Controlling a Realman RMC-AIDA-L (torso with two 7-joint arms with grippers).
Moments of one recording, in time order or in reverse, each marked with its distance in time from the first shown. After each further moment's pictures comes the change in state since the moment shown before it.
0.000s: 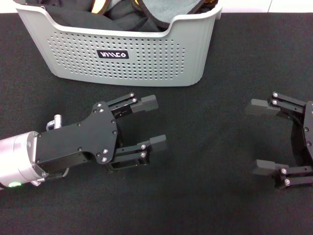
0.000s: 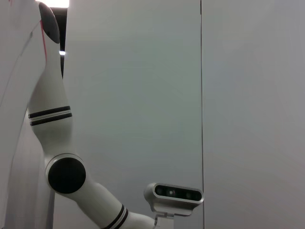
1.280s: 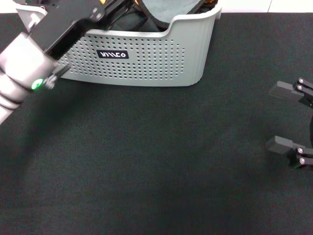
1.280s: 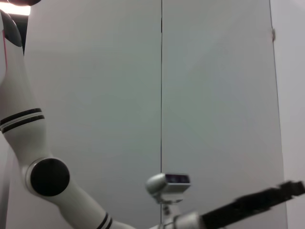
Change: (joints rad) left arm -0.218 -0.028 -0.162 -0.152 -0.377 -0.252 0.240; right arm -0.040 -0.005 0.079 0.045 0.031 0.005 -0.032
